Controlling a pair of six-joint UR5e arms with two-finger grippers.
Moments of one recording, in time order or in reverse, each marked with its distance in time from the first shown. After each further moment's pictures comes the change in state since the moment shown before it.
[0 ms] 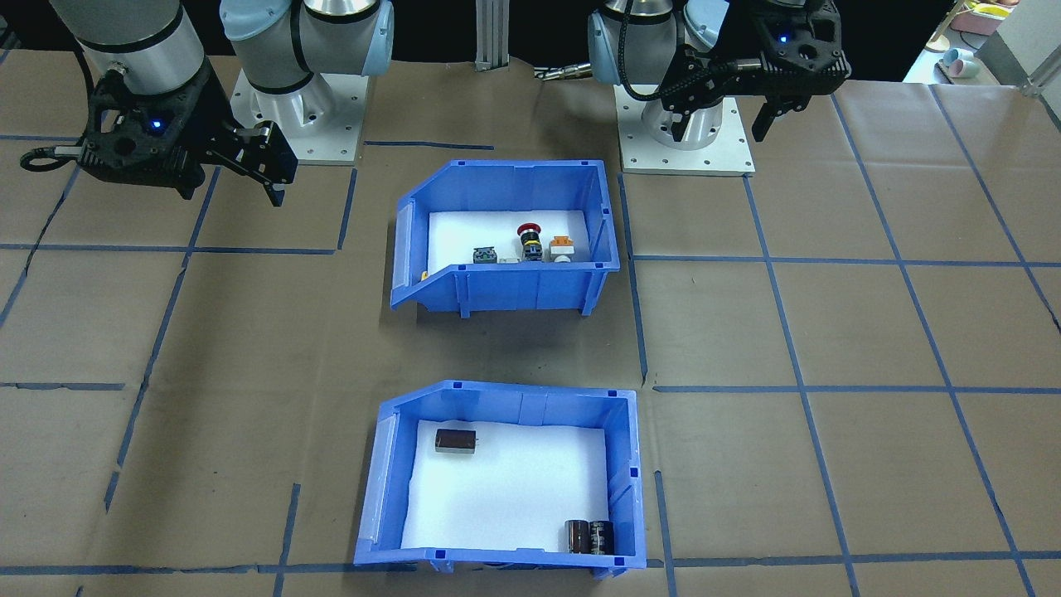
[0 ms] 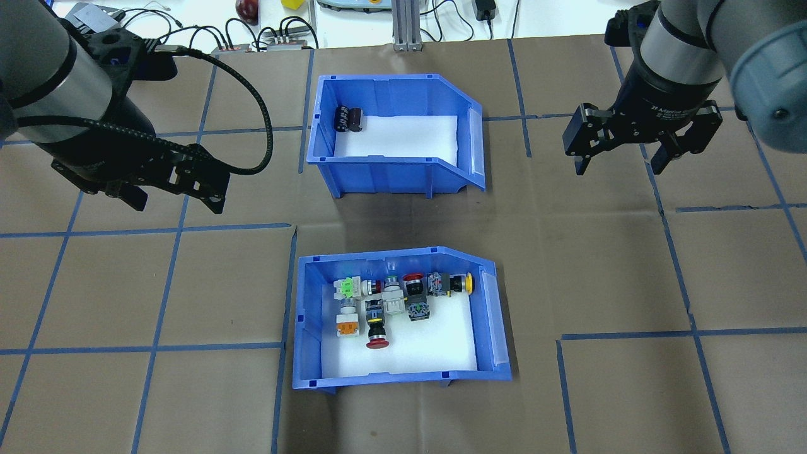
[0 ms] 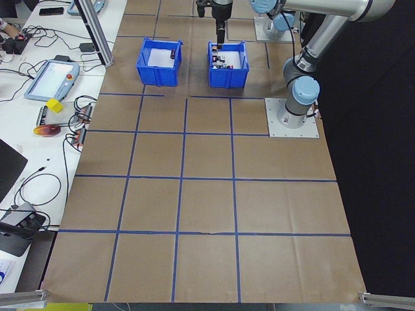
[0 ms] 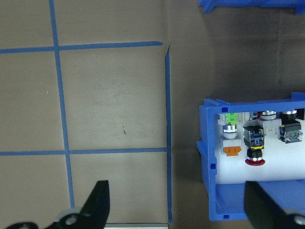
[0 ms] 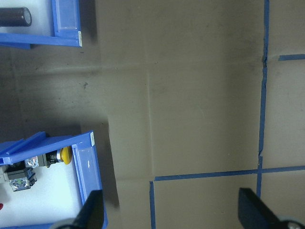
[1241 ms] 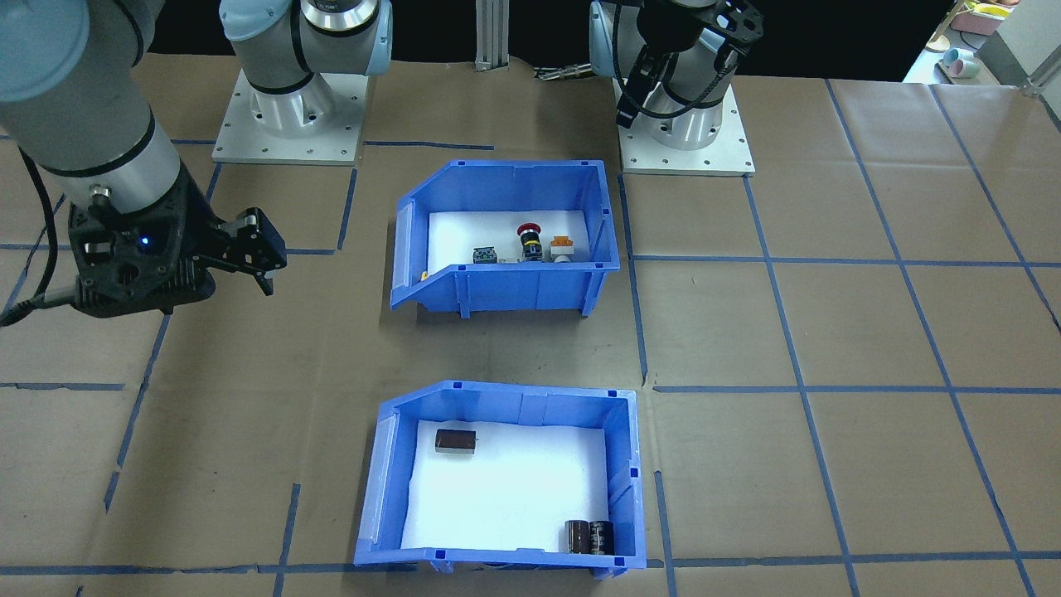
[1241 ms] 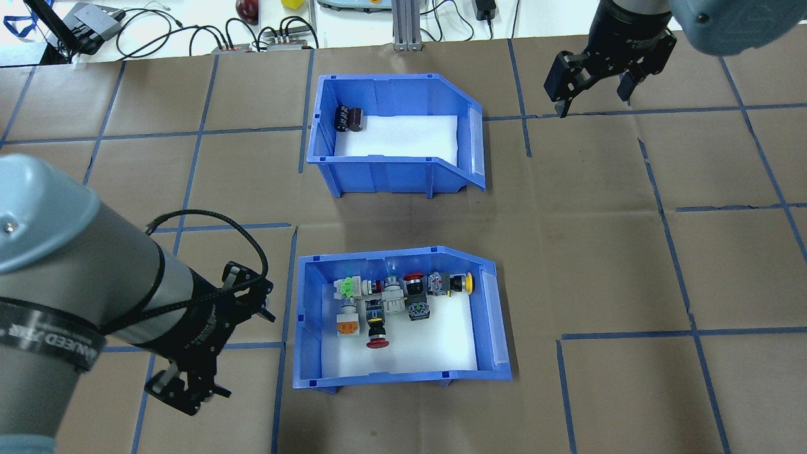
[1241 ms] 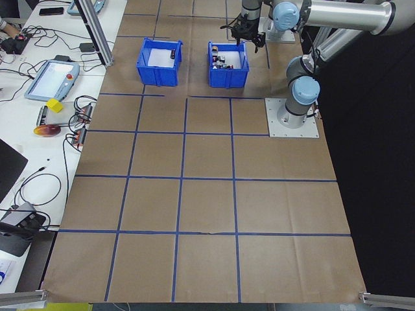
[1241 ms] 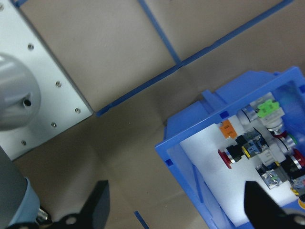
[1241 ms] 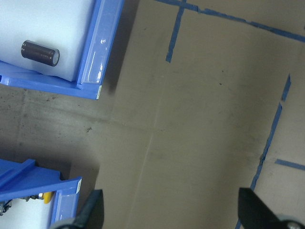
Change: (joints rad) left arm -0.150 0.228 -0.344 0.009 -0.087 -1.251; right arm 0.022 0.271 -0.247 -0.070 0.011 -0.337
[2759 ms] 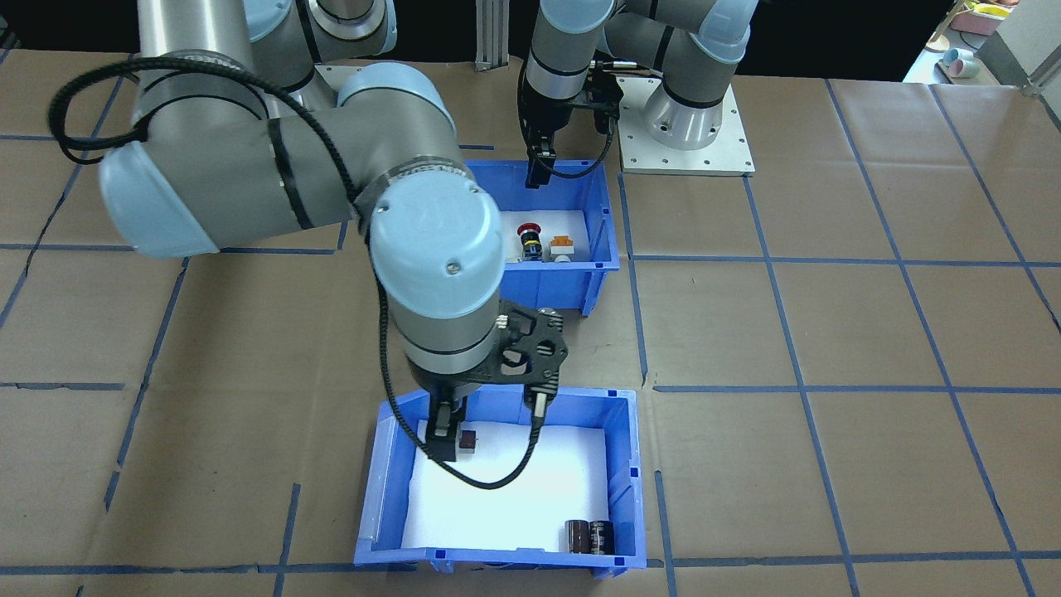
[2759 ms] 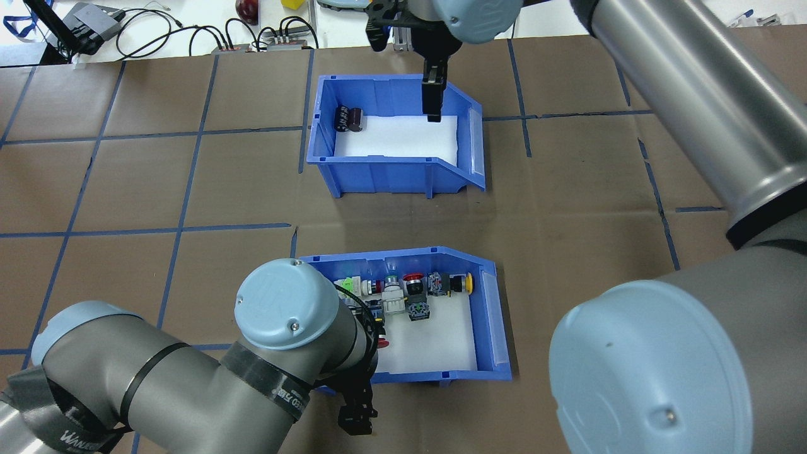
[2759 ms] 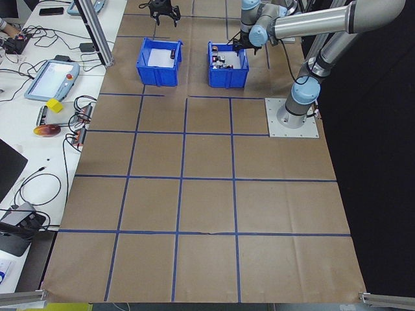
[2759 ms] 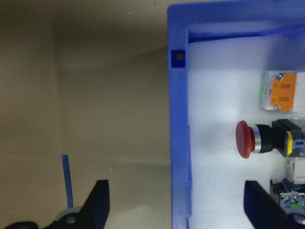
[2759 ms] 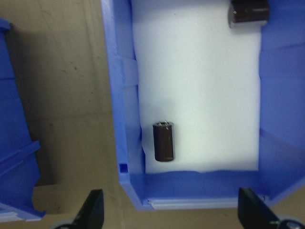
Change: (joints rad) left arm -0.342 -0.300 -0.172 0.505 -0.050 -0.746; right arm 0.345 0.387 -0.374 0.025 0.001 -0.838
